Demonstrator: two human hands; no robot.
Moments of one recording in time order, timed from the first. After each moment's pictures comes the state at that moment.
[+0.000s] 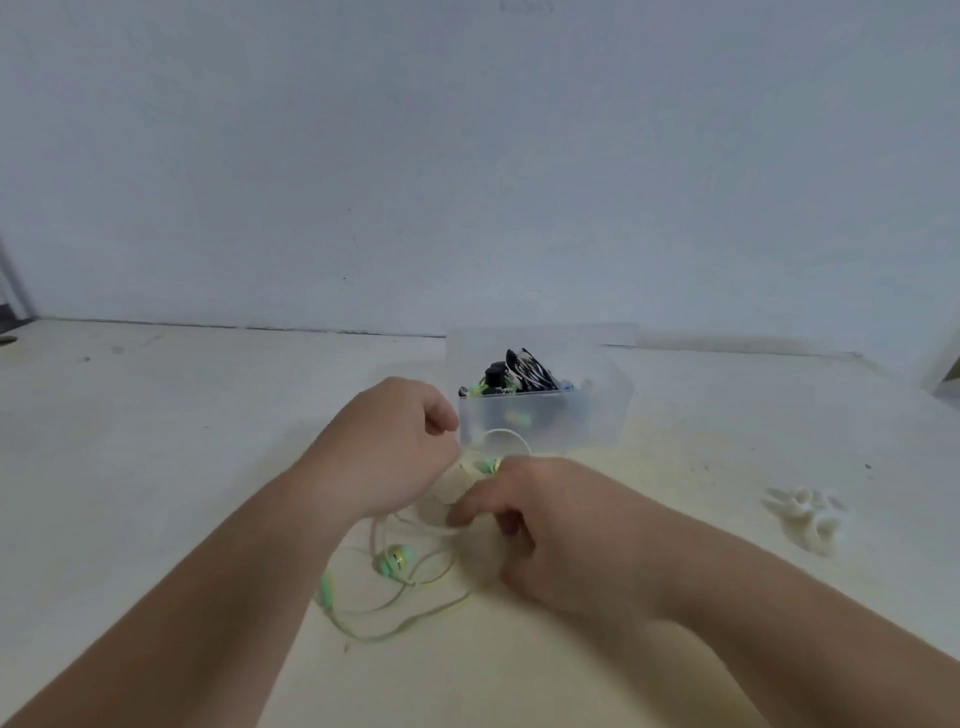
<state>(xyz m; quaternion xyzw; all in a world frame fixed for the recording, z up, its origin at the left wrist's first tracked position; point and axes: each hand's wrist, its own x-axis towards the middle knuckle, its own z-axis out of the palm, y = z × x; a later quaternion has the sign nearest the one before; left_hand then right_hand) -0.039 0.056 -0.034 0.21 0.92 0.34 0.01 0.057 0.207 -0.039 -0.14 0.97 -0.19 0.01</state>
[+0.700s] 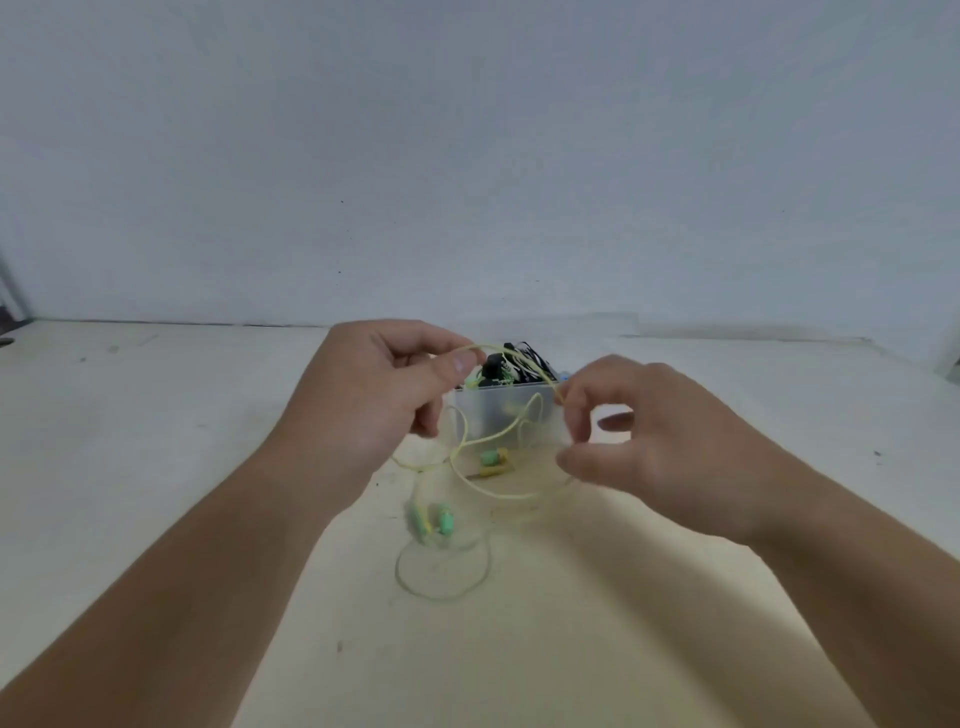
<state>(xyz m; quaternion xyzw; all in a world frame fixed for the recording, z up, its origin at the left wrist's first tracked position) -0.028 0.060 -0.014 0.24 0.72 0.65 -0.01 0.062 0.258 -0.019 -0.03 0.93 -0.33 -0.14</state>
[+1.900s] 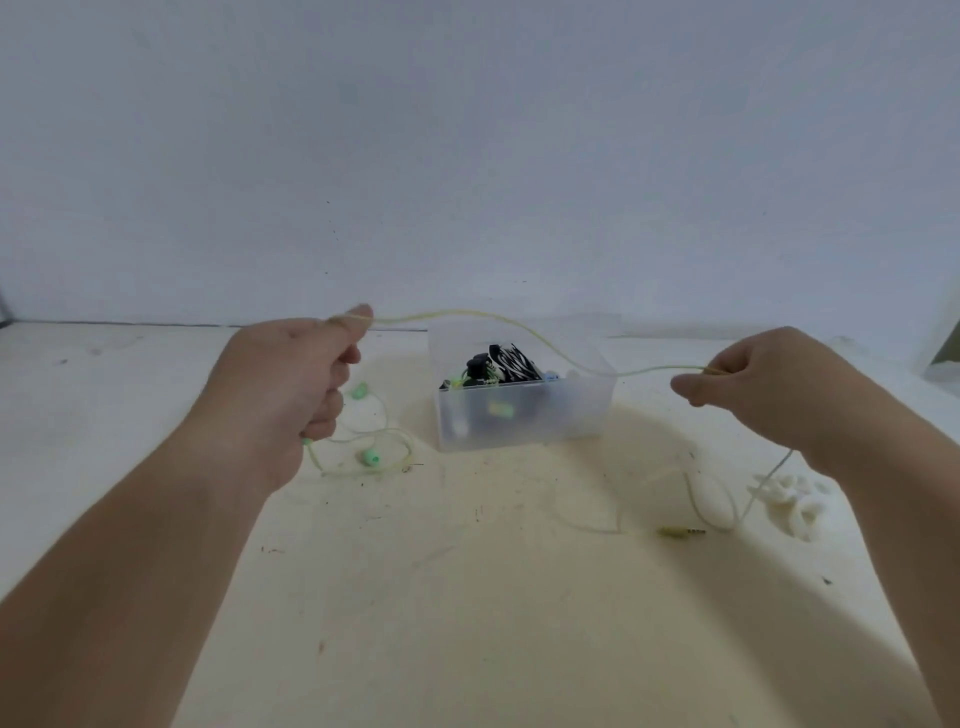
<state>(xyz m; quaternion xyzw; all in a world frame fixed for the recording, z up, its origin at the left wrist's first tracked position) -0.049 0.037 -0.006 0.06 0.71 0.70 0.01 0.069 0.330 0.003 0.28 0.90 -0.30 -0.14</state>
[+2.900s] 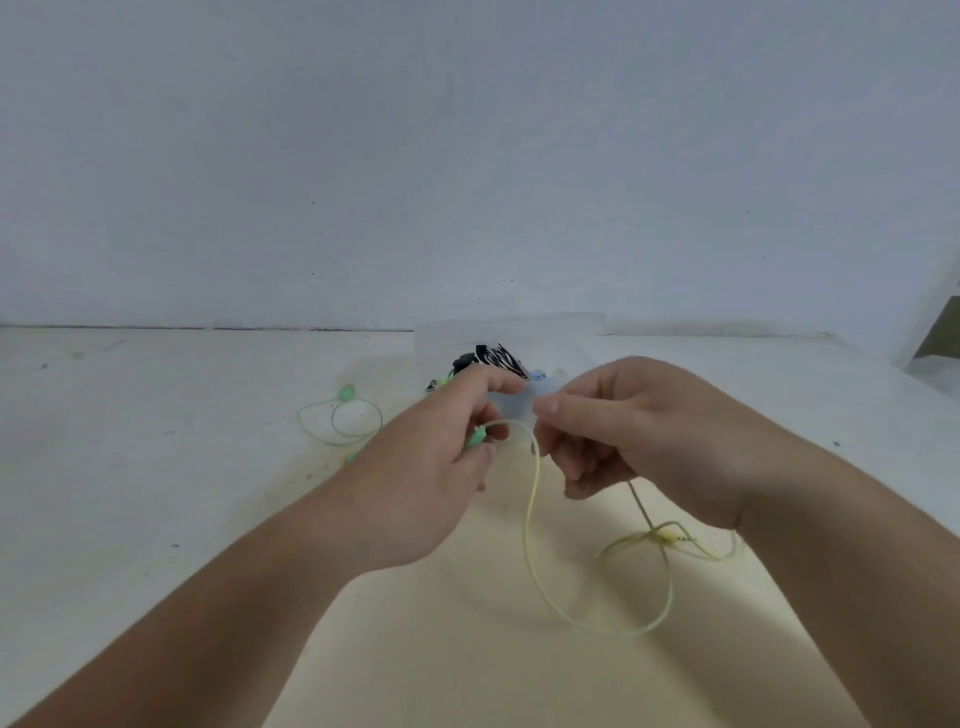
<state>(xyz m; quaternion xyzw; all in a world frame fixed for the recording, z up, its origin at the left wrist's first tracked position) -0.004 0.083 -0.040 0.39 0.82 0.42 0.04 0.070 0.261 -0.004 0.01 0.82 -0.57 -0.01</state>
